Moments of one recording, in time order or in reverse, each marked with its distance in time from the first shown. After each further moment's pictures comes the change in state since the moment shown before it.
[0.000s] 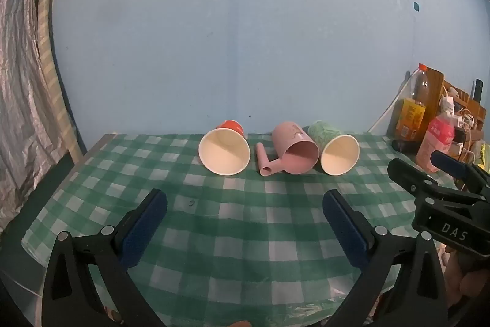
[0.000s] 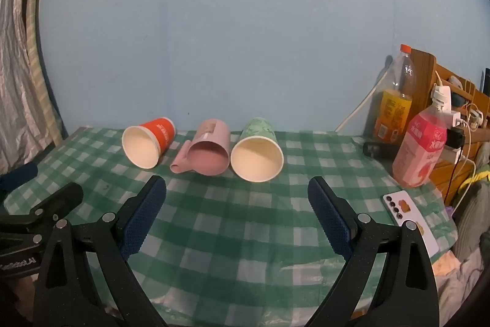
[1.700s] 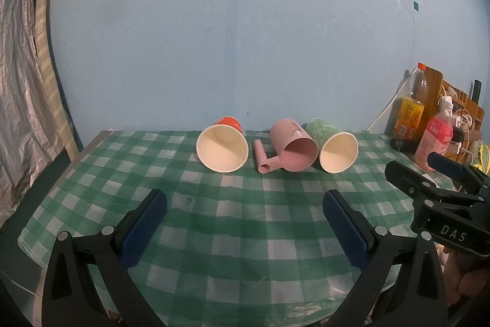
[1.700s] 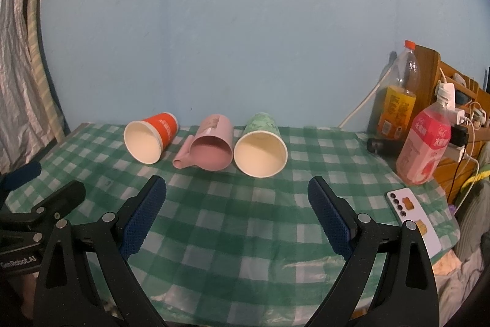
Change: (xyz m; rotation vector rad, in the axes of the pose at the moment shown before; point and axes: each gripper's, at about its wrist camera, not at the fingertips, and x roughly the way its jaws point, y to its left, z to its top) left arm 0.001 0.000 -0.004 -0.005 -0.009 -0.007; right arm -0.001 0.001 -0.003 -0.008 0.021 0.007
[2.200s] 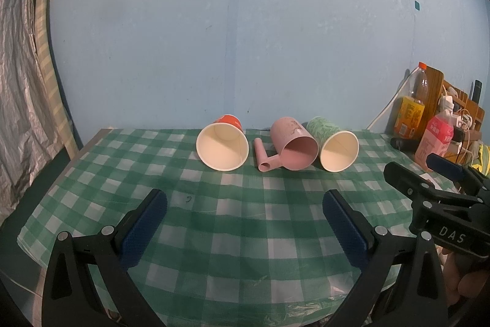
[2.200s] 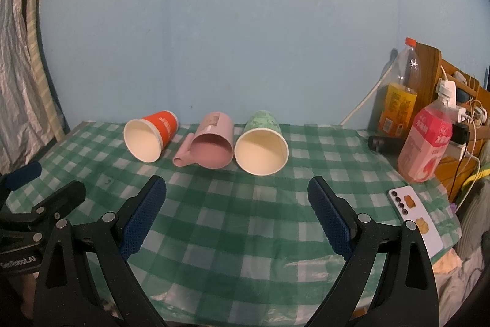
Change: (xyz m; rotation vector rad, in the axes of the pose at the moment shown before) left arm 0.000 0.000 -0.001 -0.001 0.000 -0.001; right arm 0.002 0.000 -0.002 0.002 0.003 0.002
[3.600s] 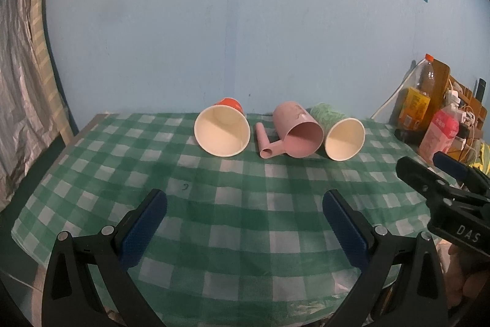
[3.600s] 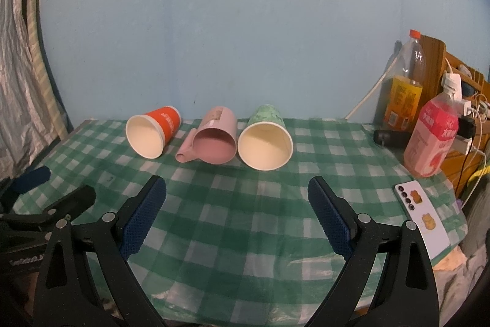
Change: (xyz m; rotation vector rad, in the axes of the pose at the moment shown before) left arm 0.009 0.001 -0.016 -0.024 0.071 0.000; right arm 0.005 0.005 -0.009 0.022 0.018 0.016
